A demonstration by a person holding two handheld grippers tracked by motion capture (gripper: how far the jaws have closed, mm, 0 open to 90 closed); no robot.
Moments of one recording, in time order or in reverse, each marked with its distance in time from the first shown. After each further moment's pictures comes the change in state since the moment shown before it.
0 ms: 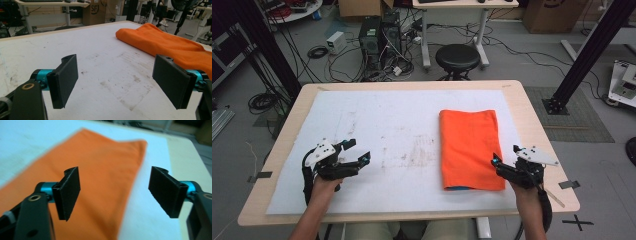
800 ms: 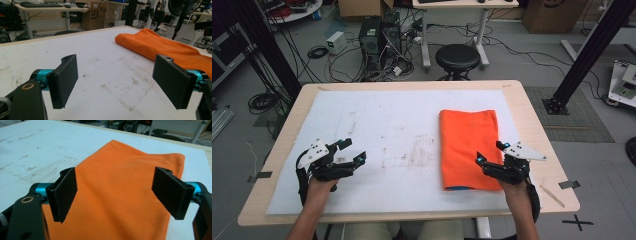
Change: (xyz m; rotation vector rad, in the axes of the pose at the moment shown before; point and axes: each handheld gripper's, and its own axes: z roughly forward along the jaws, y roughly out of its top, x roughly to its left) left arm 0.003 0.003 -0.012 -0.035 -0.006 -0.009; right arm 0.020 0.008 0.017 -0.055 0.177 -0.011
